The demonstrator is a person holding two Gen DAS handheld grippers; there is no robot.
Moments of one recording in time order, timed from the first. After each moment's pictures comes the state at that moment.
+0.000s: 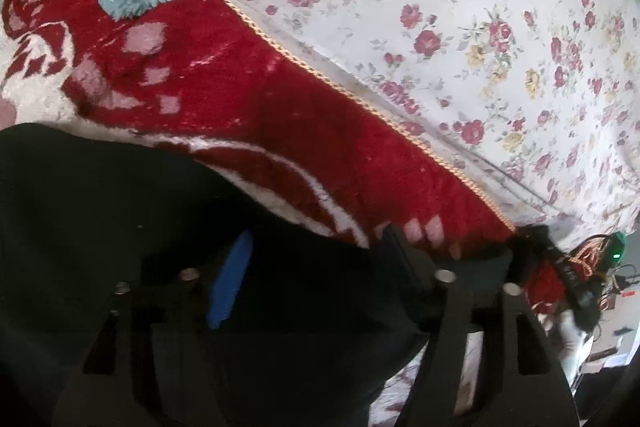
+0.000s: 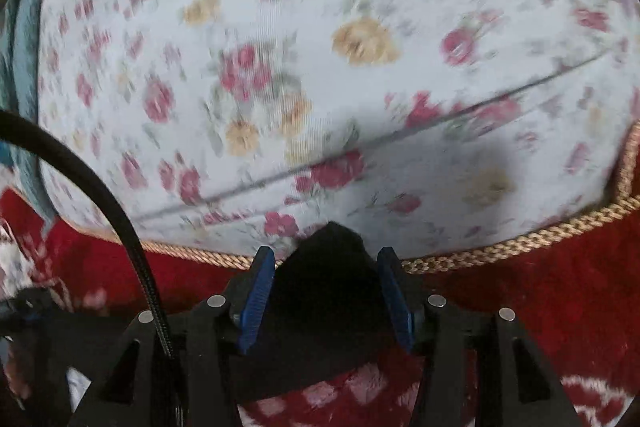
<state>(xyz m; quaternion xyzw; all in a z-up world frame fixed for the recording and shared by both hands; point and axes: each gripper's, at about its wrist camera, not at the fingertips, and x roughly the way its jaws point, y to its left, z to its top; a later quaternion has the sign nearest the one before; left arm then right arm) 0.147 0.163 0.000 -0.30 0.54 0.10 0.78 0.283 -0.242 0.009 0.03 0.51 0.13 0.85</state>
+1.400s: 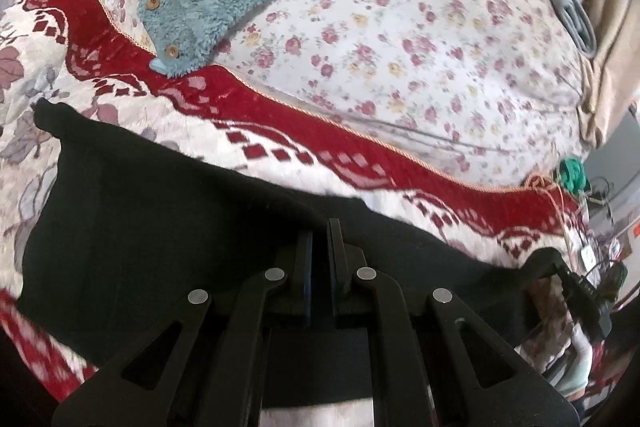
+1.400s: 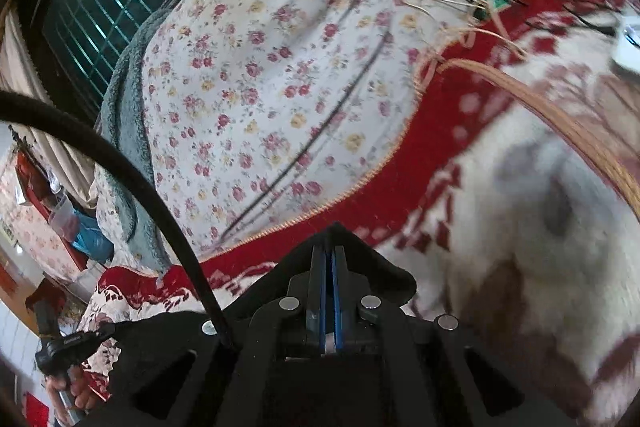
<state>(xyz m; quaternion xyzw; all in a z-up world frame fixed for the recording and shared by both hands) -0.036 0.106 0.080 -0.22 0.40 0.04 0.89 0.030 -0.399 0.082 0.25 0.35 0.15 0.89</state>
